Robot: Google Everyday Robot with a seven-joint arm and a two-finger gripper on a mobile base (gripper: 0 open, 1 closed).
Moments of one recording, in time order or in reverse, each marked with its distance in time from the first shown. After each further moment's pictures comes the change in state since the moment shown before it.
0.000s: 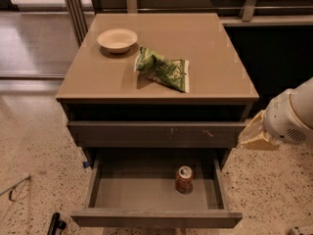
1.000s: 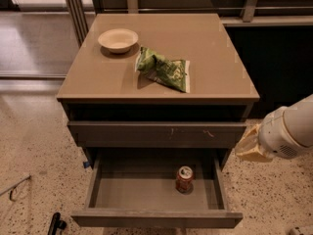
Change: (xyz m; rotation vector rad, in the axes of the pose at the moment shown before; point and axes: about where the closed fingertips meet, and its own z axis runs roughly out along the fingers) arm 0.015 0.007 0.036 -0.001 -0.029 -0.001
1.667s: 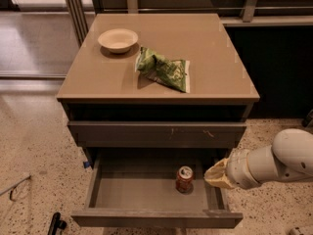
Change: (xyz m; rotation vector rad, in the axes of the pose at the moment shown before) arm 0.026 0.026 0.162 -0.106 -0.231 0.030
